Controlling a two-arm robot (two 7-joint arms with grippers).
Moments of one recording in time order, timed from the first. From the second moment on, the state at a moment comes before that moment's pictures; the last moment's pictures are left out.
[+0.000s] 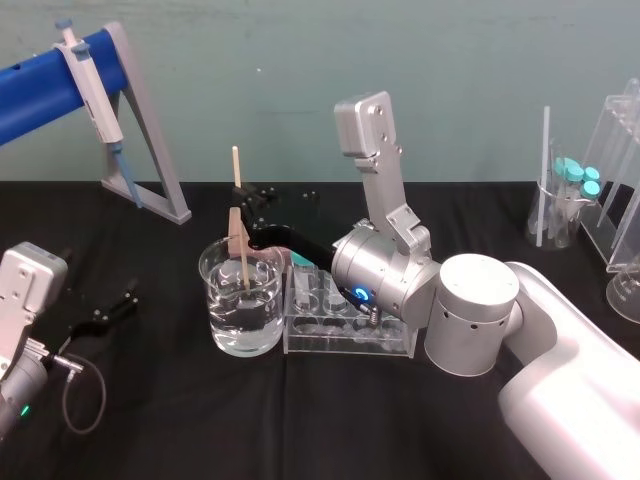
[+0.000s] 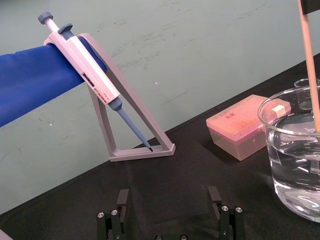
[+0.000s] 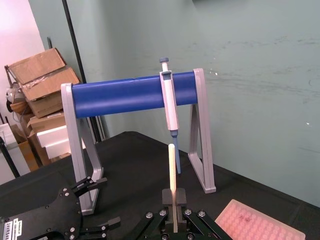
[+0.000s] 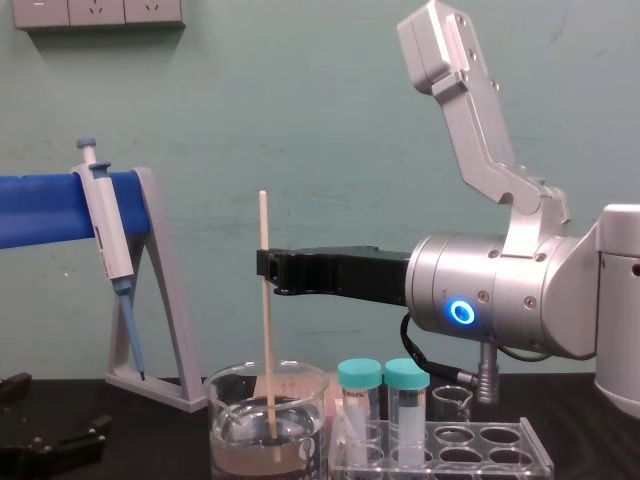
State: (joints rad) left arm -0.20 0.60 0.45 -1.41 -0.25 -0.12 0.03; right arm 0.51 0.20 -0.58 -1.41 0.46 0.20 0.24
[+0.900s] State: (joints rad) left arm -0.20 0.60 0.45 -1.41 -0.25 -0.12 0.03; right arm 0.51 0.20 -0.58 -1.41 0.46 0.20 0.24
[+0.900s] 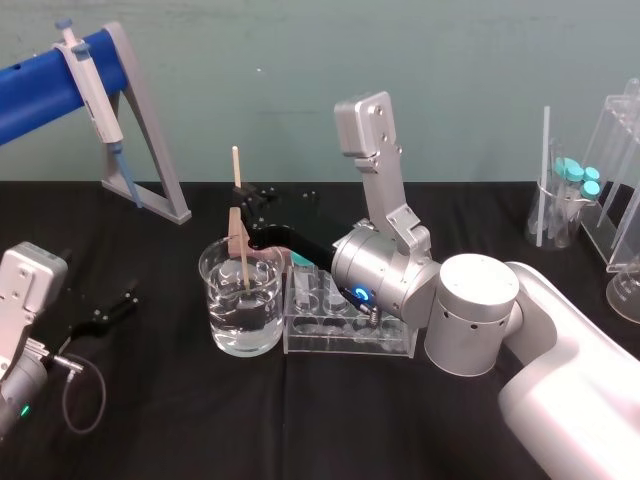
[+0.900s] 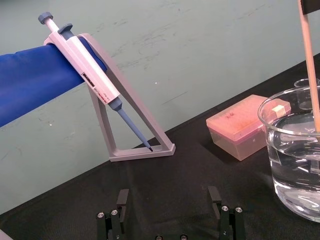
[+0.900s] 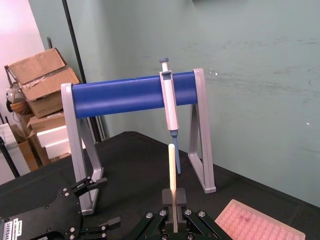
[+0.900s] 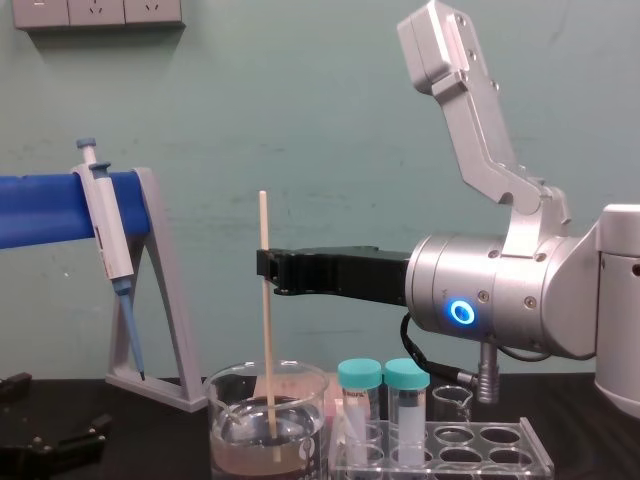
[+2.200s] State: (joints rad) left arm -0.20 0.60 0.45 -1.41 -0.25 -0.12 0.03; right arm 0.51 0.20 -0.57 -1.41 0.45 0.19 0.24
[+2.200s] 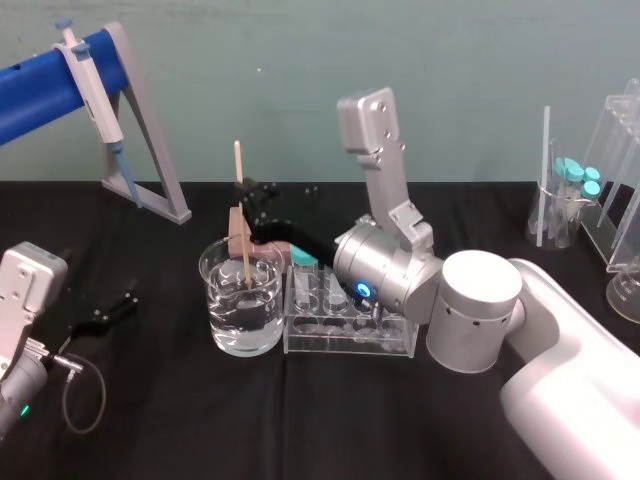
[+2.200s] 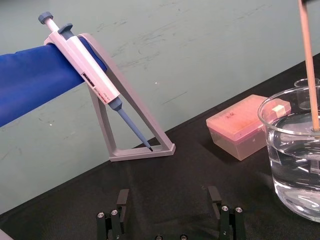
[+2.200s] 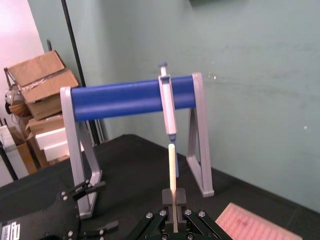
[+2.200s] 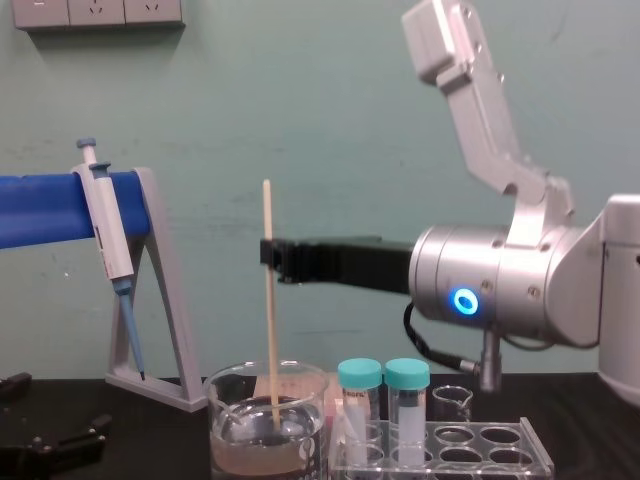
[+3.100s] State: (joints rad) left arm -0.20 0.60 0.45 -1.41 -0.25 -0.12 0.03; right arm 0.45 0.31 -0.33 -1.71 0.61 0.29 0.23
